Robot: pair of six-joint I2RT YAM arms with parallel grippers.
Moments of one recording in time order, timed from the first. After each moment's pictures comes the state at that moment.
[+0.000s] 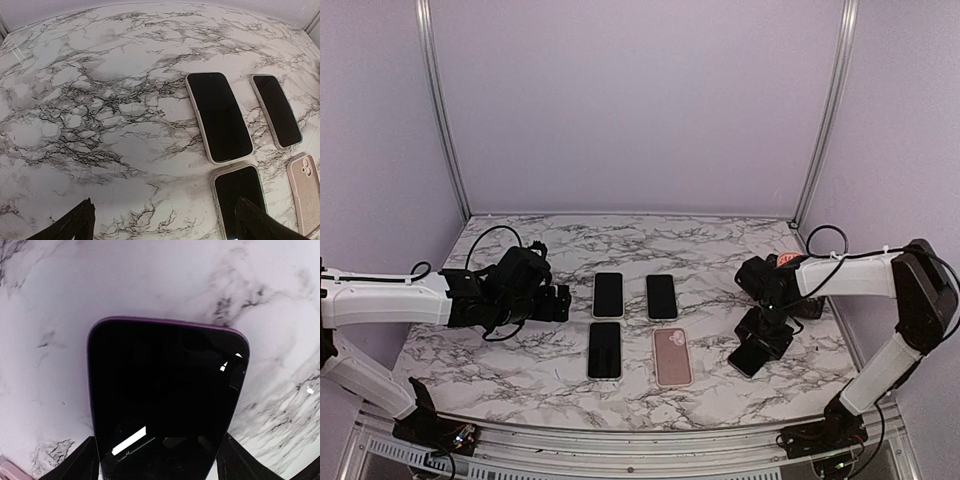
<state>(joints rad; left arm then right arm) -0.88 1.35 0.80 -0.28 -0.45 -0.58 0.54 1.57 0.86 -0.81 0.09 1.32</state>
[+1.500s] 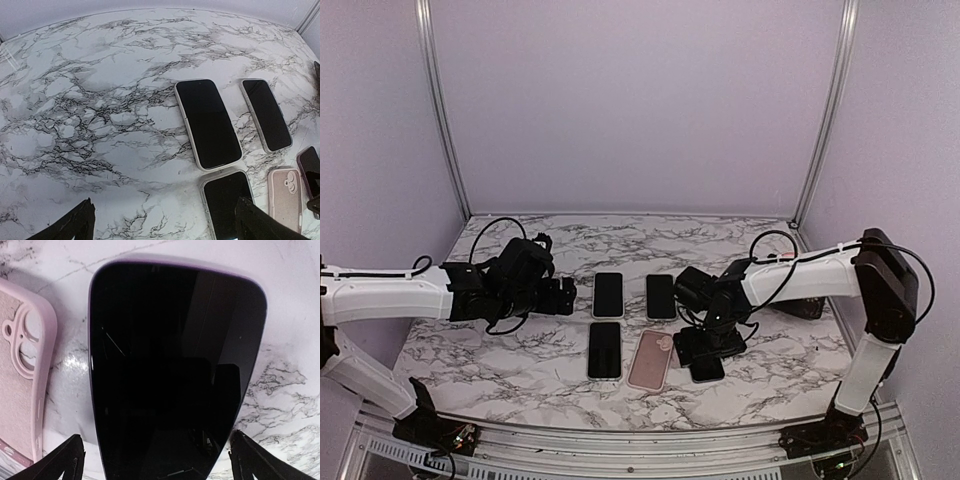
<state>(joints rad) -0.88 1.36 0.84 -0.28 -0.44 -0.55 0.88 1.78 1.11 -0.82 0.01 0.66</state>
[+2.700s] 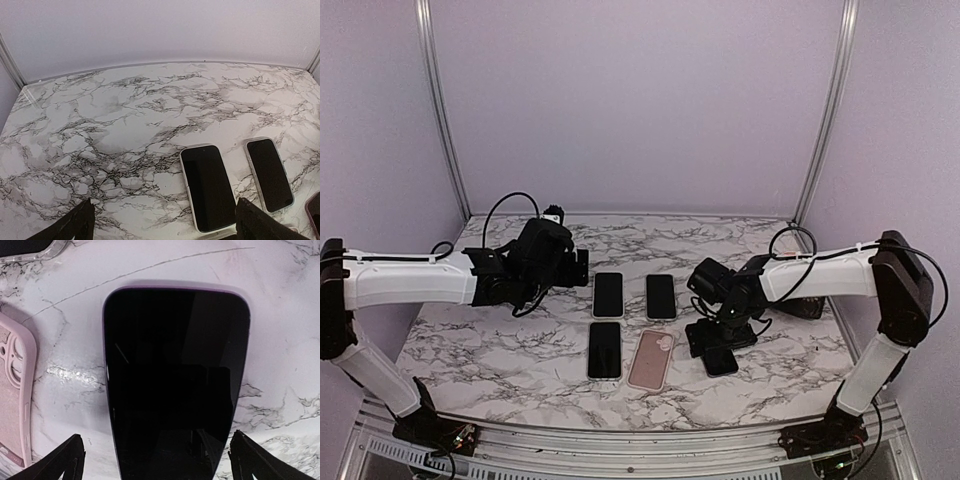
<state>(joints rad) -0.88 1.51 1.01 -0.15 -0.63 -0.45 0.80 1.70 1.04 -0.77 0.06 0.61</state>
